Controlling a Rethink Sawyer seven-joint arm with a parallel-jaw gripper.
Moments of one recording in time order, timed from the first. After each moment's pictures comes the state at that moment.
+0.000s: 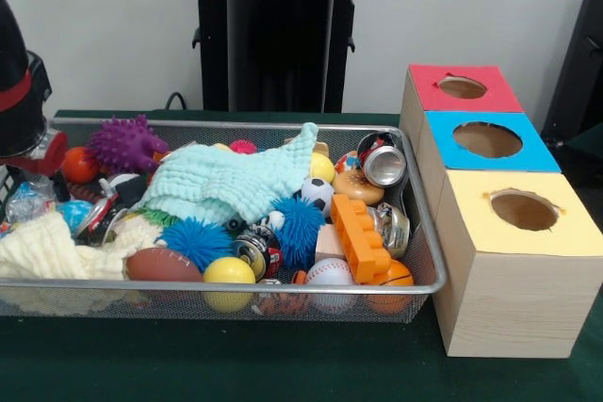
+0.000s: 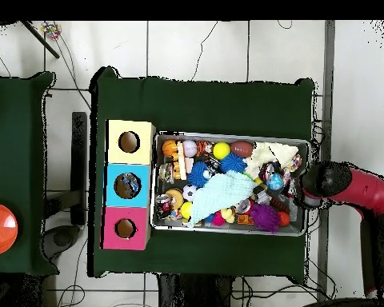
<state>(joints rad) -0.88 -0.35 0.30 1.25 -0.59 1.02 1.65</state>
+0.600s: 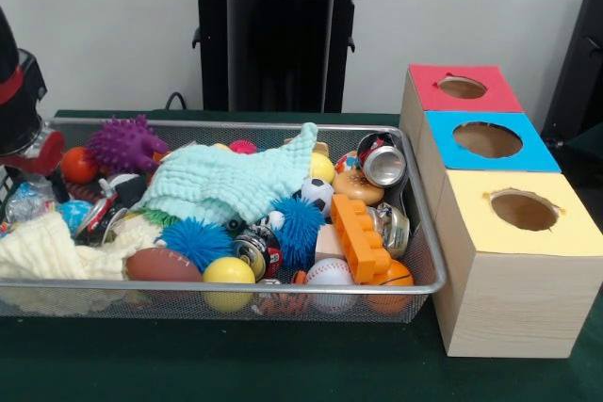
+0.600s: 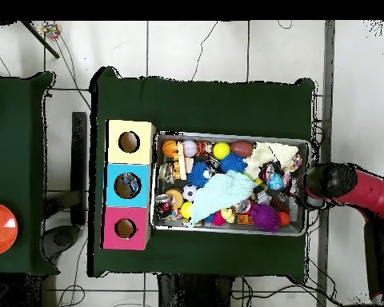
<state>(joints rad) -0.92 -0.35 0.34 1.26 -0.58 1.02 1.65</state>
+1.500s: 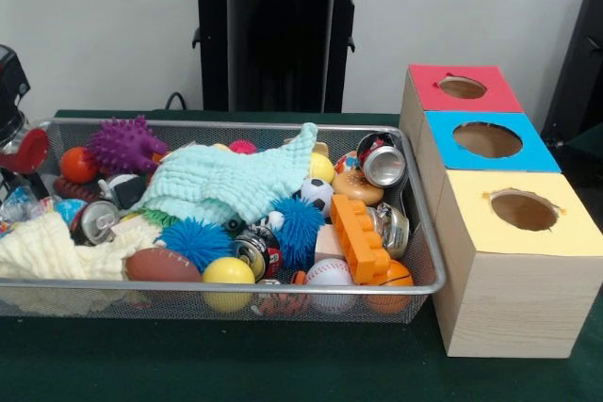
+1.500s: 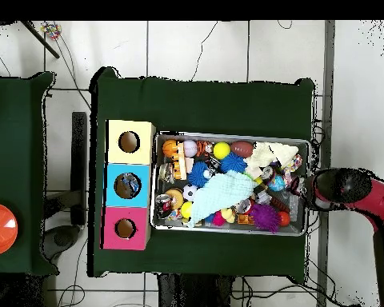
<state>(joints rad) -1.02 -0.36 0.42 1.29 -0.56 0.98 1.65</state>
